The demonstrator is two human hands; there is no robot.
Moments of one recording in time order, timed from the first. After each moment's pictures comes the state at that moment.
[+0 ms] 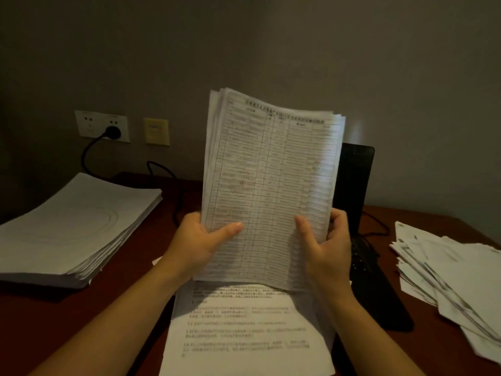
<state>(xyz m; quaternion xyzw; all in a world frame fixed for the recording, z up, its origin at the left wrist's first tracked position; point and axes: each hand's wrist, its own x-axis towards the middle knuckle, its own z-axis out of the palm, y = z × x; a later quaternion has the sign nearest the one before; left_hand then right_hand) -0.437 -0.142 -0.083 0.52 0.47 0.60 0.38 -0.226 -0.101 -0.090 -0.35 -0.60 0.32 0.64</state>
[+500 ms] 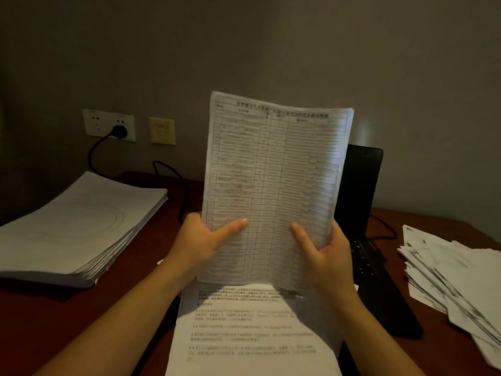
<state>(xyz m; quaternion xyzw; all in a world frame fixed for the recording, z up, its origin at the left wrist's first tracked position) -0.443 -0.141 -0.081 0.51 0.49 0.61 0.37 -0.231 -0.099 -0.093 -0.34 -0.64 0.35 0.58</state>
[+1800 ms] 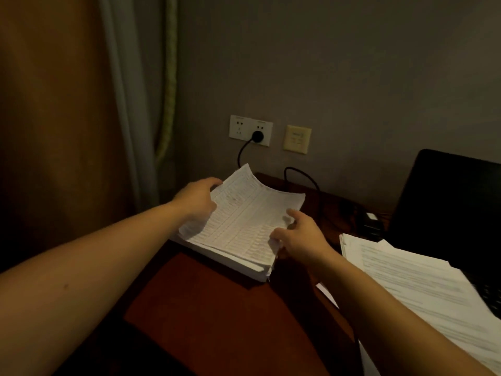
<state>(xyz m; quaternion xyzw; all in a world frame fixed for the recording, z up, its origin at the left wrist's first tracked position) -0.755 -0.191 -0.073 0.46 0.83 0.29 0.09 -0.527 -0.120 -0.086 -0.43 -0.76 0.44 0.22</state>
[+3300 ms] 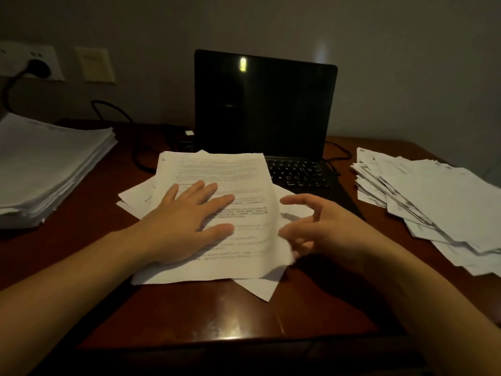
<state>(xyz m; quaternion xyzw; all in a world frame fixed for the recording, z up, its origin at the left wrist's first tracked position) -0.417 -0.182 -0.126 0.81 0.59 0.02 0.06 -0.155 -0.190 -0.083 -0.54 -0.58 0.56 0.24</state>
